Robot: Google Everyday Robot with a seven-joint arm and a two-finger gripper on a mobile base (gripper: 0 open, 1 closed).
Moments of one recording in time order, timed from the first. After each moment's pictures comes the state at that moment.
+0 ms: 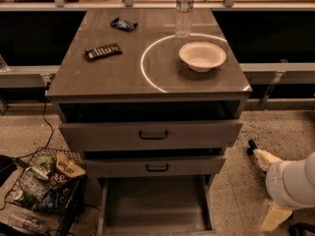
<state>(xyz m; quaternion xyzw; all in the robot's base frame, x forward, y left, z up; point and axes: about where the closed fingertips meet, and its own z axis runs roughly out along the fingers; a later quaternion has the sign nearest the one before) 0.372 -0.271 0.684 -0.65 0.74 -0.07 0.17</state>
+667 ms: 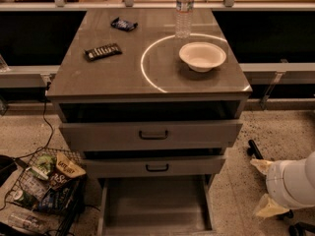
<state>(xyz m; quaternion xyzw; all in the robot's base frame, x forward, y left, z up) 0.373 -0.271 0.688 -0.65 0.74 -0.07 0.17</state>
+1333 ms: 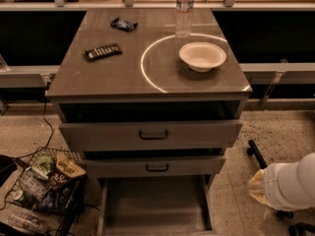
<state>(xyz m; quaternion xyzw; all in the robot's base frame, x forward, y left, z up) 0.374 -0.266 0.677 -0.65 0.74 -0.08 0.17</state>
